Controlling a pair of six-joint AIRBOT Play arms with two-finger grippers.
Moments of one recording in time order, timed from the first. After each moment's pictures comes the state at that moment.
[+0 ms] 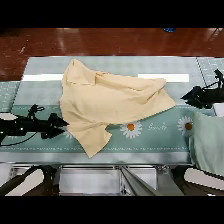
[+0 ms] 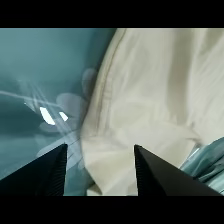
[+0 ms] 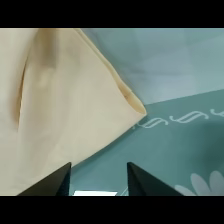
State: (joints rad) left arm 0.36 -1.13 0.45 0.77 -1.11 -1.45; right arm -0.51 -1.36 1.03 -0.95 1.24 1.27
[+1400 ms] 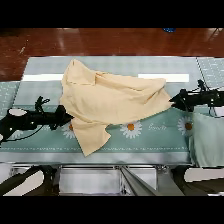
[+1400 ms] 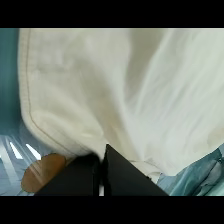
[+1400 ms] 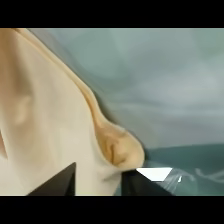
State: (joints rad) left arm 0.19 -1.18 0.48 0.59 -0.92 -1.37; right arm -0.44 -1.62 1.03 -0.83 1.14 1.31
